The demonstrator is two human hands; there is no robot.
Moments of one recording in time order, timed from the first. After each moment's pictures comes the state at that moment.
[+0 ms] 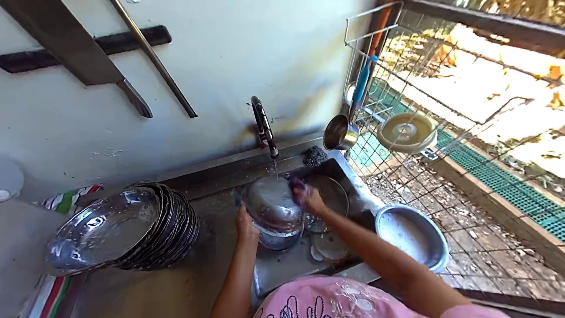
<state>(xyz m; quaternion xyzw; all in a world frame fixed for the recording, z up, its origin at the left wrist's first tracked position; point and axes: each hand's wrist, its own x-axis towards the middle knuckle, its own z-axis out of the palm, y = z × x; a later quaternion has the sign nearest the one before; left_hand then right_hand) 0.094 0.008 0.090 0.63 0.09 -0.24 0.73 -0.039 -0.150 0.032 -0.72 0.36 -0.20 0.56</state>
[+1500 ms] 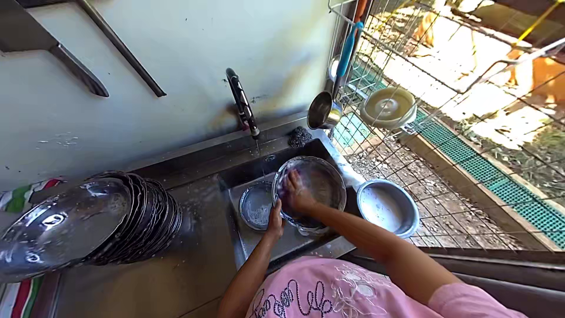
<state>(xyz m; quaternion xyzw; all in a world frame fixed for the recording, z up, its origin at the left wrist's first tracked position) 0.001 -0.002 -0.001 0.55 -0.07 -0.51 0.66 -0.077 -0.123 -0.013 -0.92 0.27 -0.10 0.28</state>
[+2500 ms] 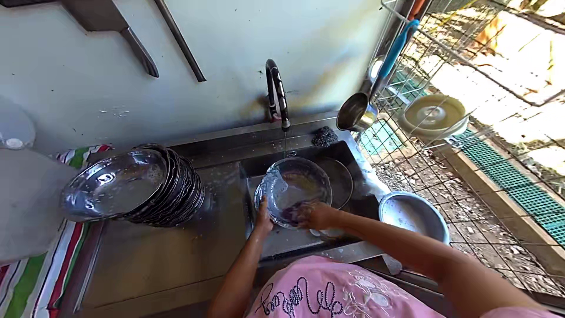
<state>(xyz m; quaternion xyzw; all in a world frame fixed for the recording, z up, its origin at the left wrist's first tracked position) 0.051 0.045 0.008 0.65 0.06 -0.39 0.64 -0.090 -0.106 0.027 -0.93 0.05 0.21 0.30</state>
